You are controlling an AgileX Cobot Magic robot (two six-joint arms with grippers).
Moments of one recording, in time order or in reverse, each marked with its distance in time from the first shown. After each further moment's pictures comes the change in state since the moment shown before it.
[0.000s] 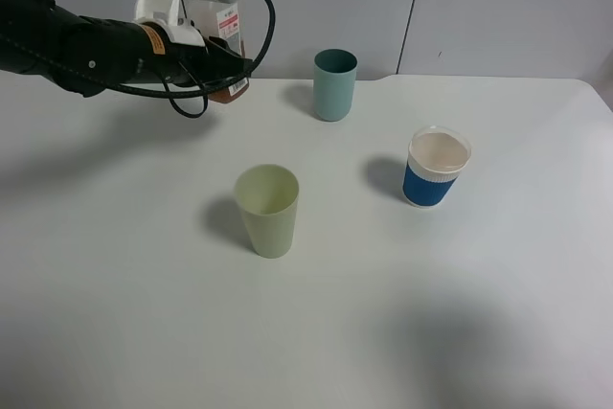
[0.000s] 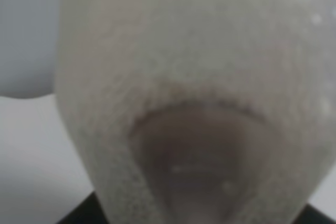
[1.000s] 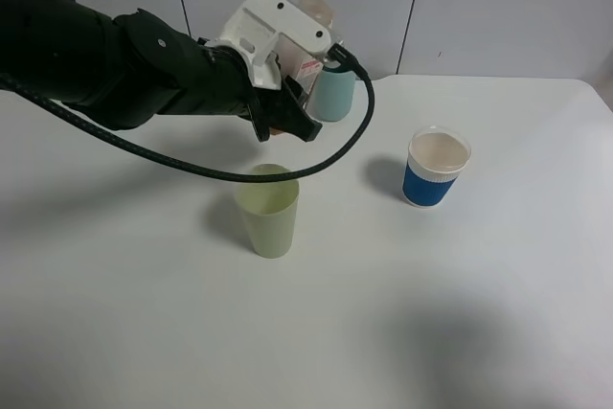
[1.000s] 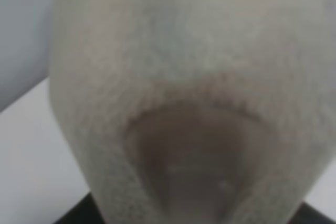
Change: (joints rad) left arm -0.337 -0.035 -0.010 -1.221 -0.003 1.457; right arm 0.000 0.000 0.000 0.000 0.000 0.000
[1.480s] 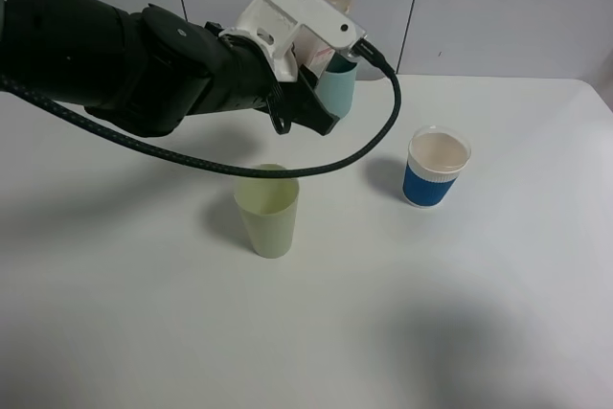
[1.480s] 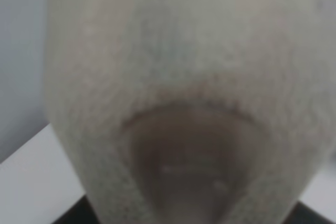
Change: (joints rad) left arm -0.076 0.000 -0.034 -0.235 -0.140 0.208; right arm 0.000 0.000 0.000 0.000 0.000 0.000
